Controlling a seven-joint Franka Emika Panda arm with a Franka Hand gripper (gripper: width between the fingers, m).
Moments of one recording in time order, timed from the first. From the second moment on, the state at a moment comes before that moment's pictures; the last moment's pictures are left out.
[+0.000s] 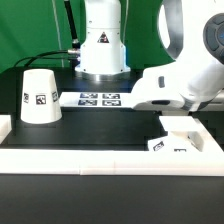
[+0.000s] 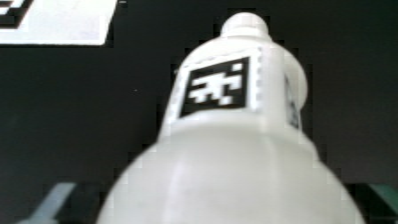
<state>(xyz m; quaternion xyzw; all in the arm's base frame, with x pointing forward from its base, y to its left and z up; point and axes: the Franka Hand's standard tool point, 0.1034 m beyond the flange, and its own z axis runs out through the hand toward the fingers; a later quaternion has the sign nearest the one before) 0.437 0.139 0.009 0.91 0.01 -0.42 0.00</state>
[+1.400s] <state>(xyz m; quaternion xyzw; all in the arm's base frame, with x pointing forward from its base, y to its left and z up) 0.459 0.121 0.081 0.90 0.02 -0.43 -0.01</state>
